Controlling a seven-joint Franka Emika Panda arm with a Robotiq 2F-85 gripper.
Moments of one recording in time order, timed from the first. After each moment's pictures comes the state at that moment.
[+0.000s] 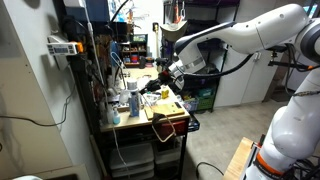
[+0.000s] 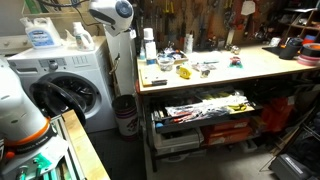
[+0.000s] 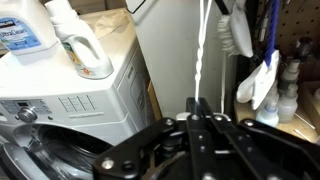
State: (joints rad) arm 0.07 -0.14 0.12 -2.25 1.46 2.19 1.38
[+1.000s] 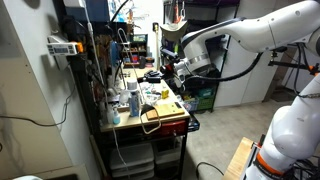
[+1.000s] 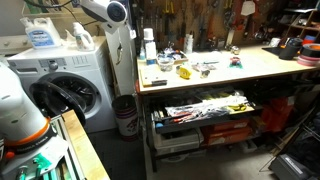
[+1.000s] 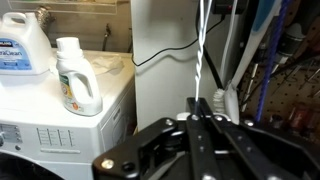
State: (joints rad) arm 0.08 -0.23 0.12 -2.30 1.75 2.15 1.03
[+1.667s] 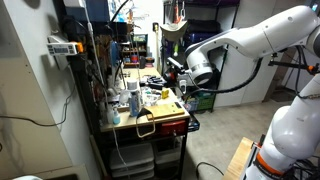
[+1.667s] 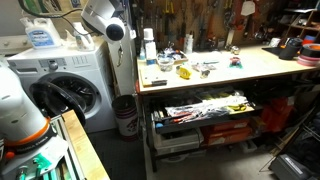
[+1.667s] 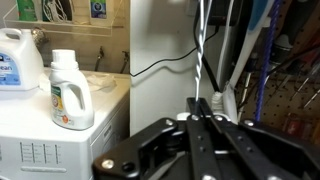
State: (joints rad) arm 0.08 -0.22 0.10 -2.41 1.98 2.05 0.78
